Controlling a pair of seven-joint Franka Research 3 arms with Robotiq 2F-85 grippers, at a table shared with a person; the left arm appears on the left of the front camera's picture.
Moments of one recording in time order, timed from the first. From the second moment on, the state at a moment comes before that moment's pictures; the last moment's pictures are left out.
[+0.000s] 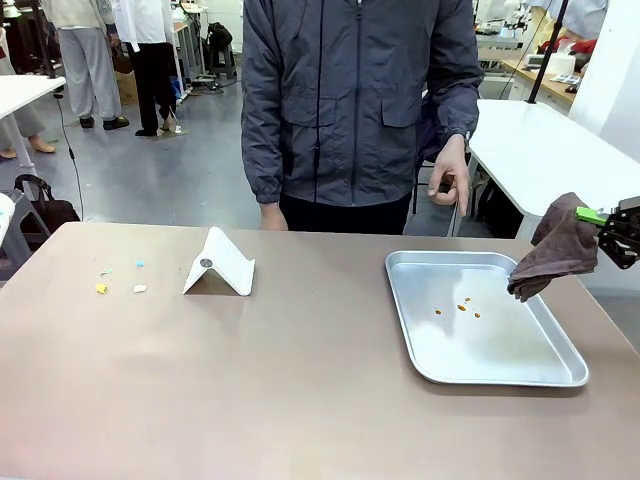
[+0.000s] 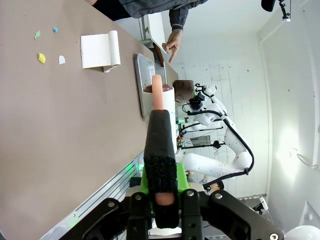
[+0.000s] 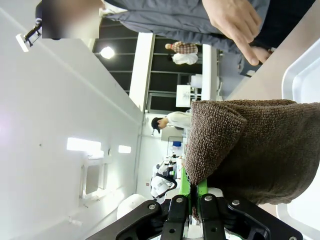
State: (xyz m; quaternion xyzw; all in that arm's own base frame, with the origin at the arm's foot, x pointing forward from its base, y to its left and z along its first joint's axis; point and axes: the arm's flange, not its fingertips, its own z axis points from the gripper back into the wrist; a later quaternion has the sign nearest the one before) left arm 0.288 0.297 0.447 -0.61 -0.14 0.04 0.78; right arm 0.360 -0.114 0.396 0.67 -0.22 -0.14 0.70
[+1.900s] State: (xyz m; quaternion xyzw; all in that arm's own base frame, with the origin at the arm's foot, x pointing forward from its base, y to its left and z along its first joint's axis) left arm 0.288 0.296 0.447 -0.61 -0.14 0.04 0.78; right arm 0.493 -0.065 0.307 0.42 -0.07 0.02 0.90
